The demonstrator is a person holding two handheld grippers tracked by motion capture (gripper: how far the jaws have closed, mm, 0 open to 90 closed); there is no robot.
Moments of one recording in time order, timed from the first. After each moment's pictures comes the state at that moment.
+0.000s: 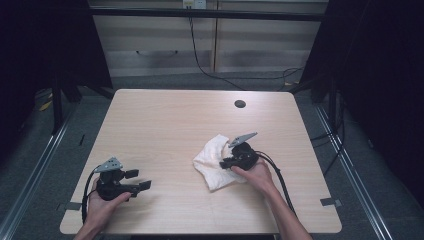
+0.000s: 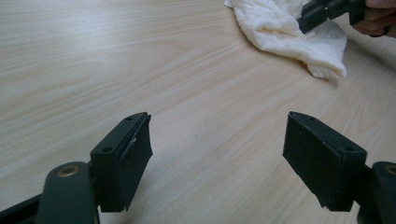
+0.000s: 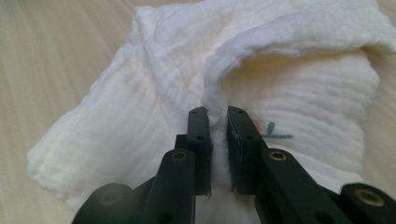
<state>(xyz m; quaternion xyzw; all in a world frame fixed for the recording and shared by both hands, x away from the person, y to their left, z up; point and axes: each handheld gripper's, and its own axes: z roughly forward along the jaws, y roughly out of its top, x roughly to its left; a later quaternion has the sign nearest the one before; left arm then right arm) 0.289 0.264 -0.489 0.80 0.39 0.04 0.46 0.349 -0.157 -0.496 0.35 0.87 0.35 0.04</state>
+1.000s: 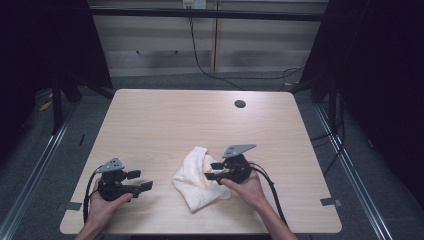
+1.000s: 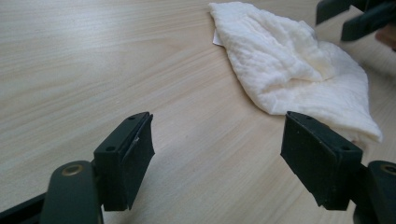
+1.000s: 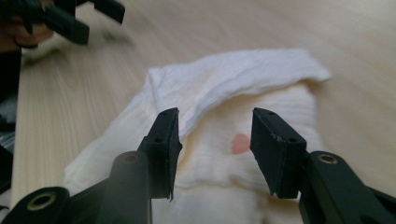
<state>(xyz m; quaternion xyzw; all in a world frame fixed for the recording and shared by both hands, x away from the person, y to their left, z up) 0.287 0.259 -0.488 0.80 0.38 0.04 0.46 0.303 -0.131 -0.472 0.32 0.83 0.46 0.04</state>
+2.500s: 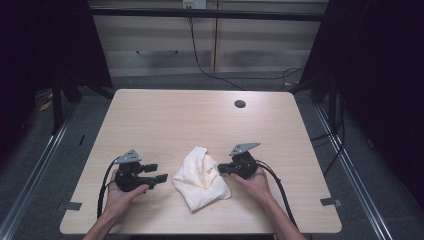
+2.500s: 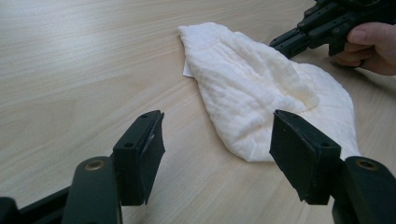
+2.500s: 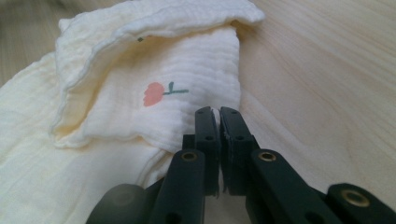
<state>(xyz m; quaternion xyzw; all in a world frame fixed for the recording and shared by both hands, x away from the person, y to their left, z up) 0.306 0.218 -0.481 0.80 0.36 0.03 0.47 0.328 -0.156 -0.508 0.34 0.85 0.41 0.06</state>
